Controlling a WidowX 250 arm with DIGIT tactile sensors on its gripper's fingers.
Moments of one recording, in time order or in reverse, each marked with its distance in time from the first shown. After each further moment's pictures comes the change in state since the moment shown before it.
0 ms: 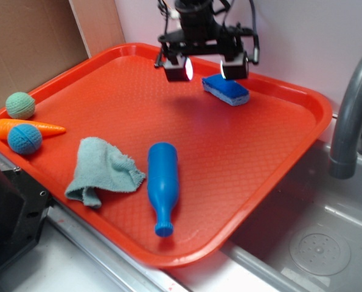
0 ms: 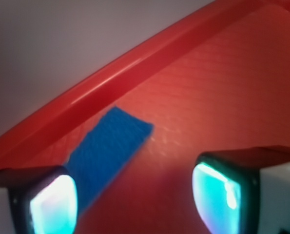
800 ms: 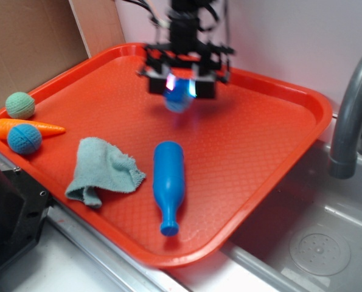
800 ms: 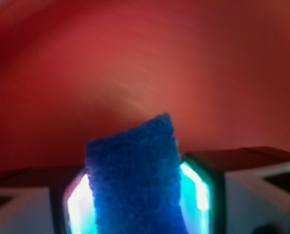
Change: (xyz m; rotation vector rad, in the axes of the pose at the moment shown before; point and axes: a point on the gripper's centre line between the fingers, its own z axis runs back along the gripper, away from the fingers) arm -0.019 0.045 0.030 0.113 0.308 -0.007
